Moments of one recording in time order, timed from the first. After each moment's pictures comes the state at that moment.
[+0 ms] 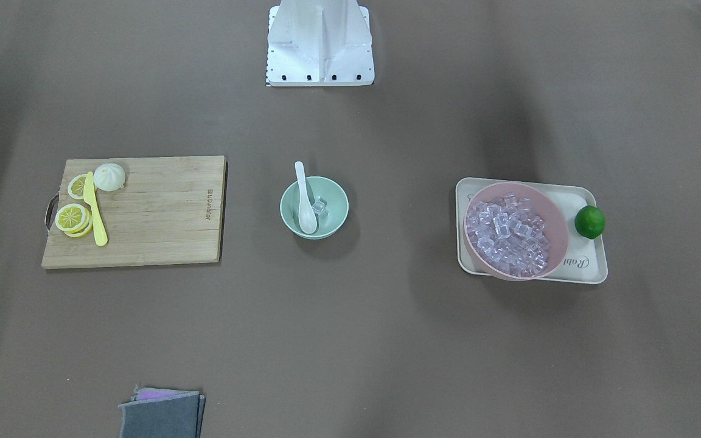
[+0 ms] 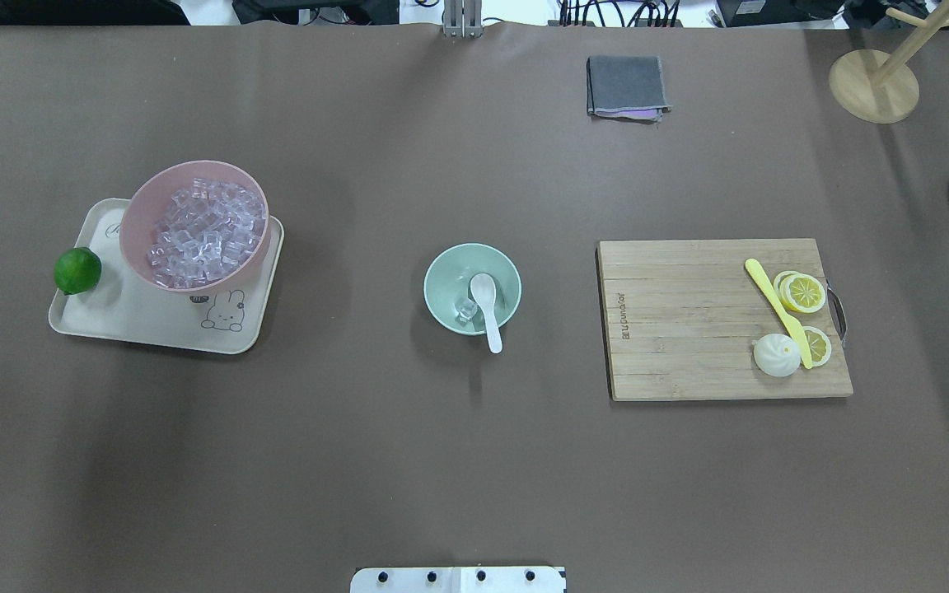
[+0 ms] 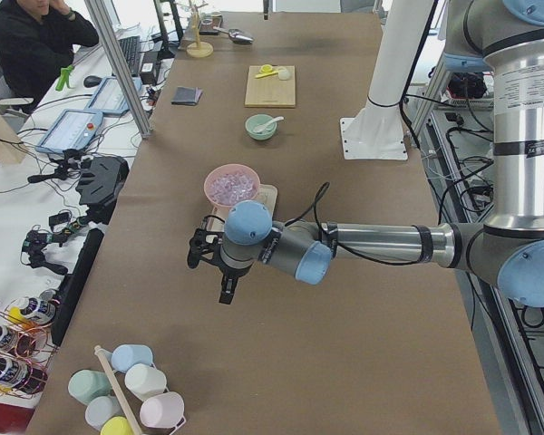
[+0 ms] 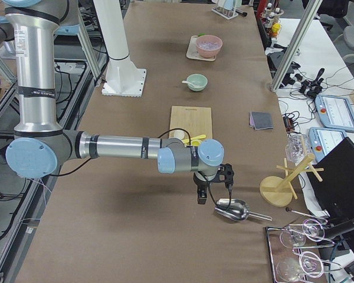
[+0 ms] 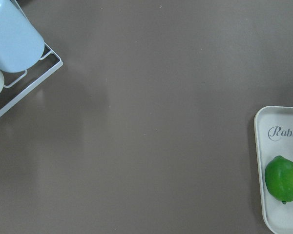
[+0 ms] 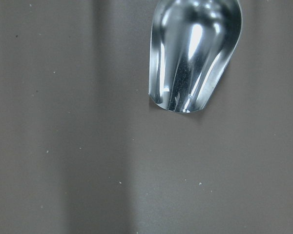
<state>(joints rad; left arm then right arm) -1.55 -1.47 -1.74 -1.88 -2.38 -0.16 1.48 -1.59 1.57 -1.46 2.36 0.12</state>
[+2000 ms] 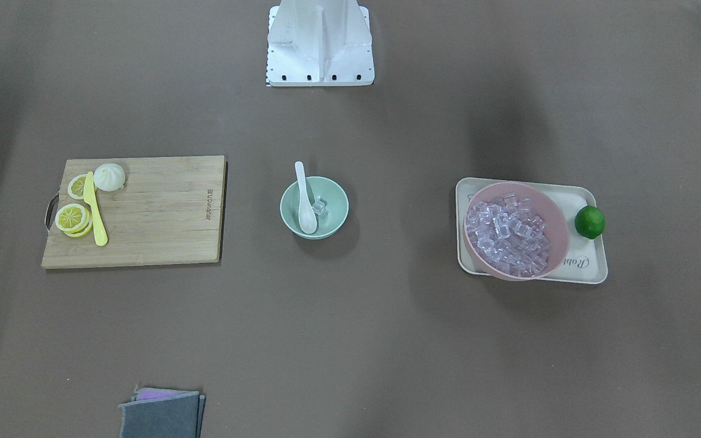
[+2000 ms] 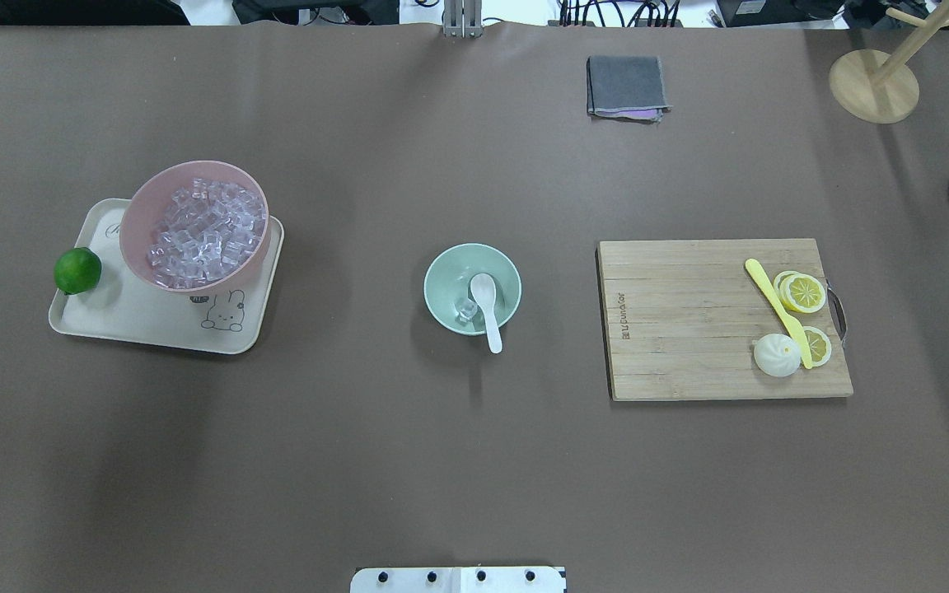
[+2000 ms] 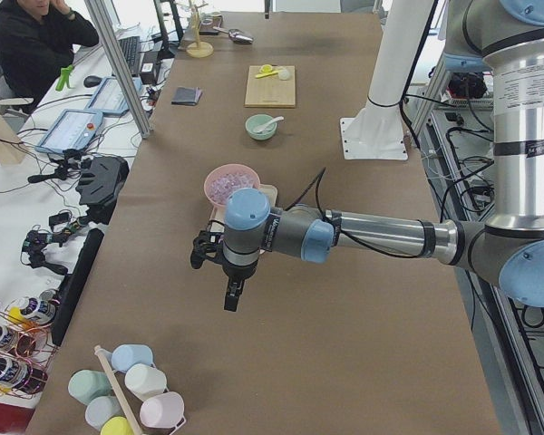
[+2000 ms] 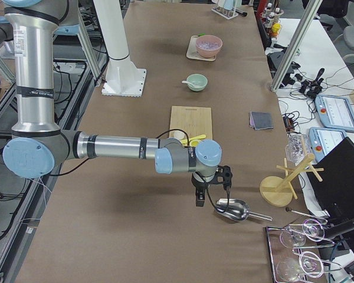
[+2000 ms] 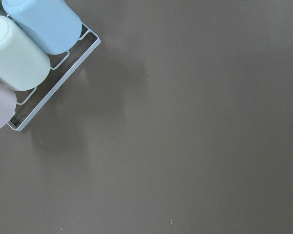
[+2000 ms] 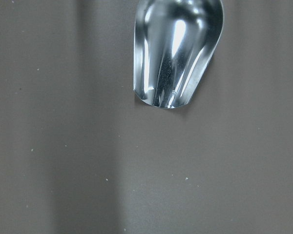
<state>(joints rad) -1.54 -1.45 -1.78 -1.72 -2.26 -0.06 1.48 -1.61 1.58 -1.46 2.32 0.13</state>
